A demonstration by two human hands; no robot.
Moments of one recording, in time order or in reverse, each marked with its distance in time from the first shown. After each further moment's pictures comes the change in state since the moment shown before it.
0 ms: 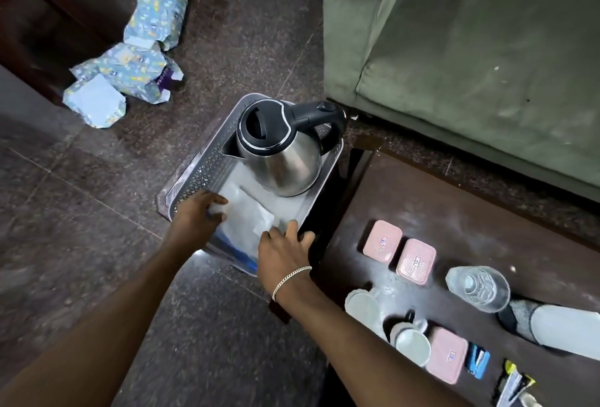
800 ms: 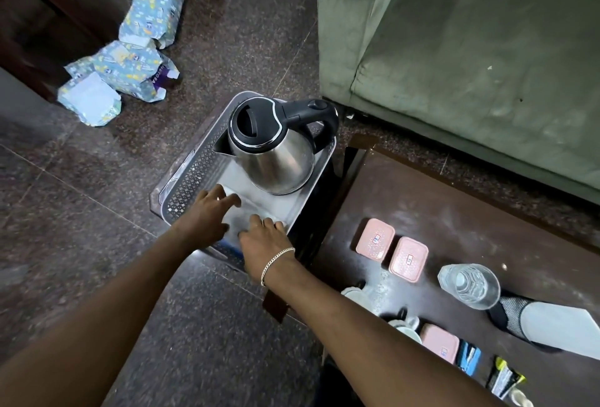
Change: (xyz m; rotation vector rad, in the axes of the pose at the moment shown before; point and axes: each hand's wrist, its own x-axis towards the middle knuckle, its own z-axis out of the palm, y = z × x) left_hand 0.006 0.028 0.004 0.477 -0.347 0.175; right_hand 0.021 -0.001 -0.004 -0.038 -0.135 -0.260
